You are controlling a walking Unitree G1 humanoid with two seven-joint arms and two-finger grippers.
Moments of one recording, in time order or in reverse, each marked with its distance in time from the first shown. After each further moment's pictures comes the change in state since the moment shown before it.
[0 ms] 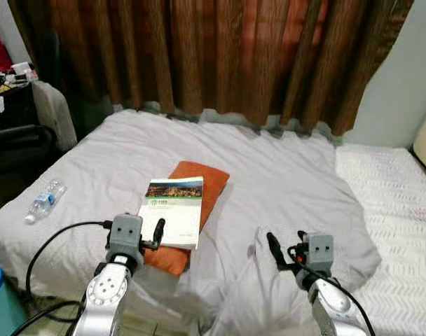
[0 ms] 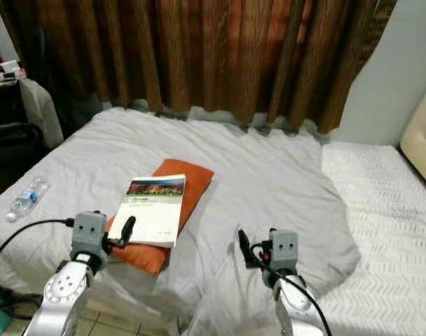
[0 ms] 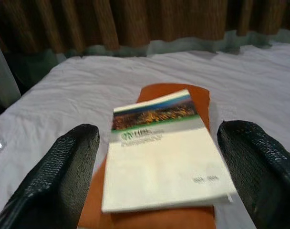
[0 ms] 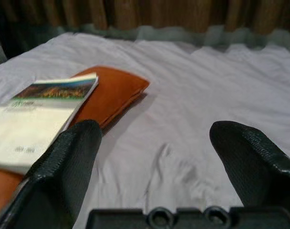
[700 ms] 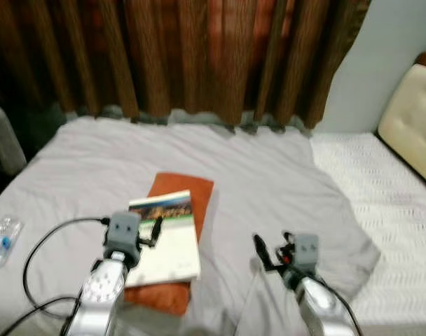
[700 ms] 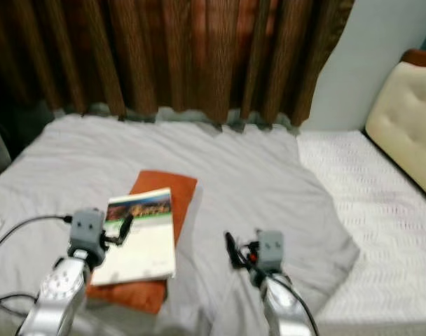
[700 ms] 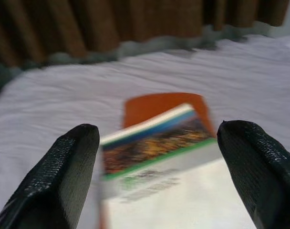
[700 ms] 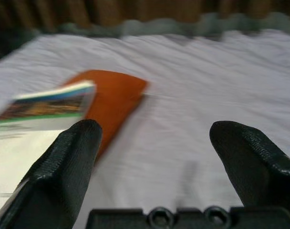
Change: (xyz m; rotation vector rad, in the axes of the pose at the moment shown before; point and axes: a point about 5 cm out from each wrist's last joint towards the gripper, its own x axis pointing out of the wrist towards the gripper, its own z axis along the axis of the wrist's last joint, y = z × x) left arm 0.002 0.009 0.002 0.020 0.013 0.005; right arm 0.004 0.024 -0.004 0.032 0.020 0.078
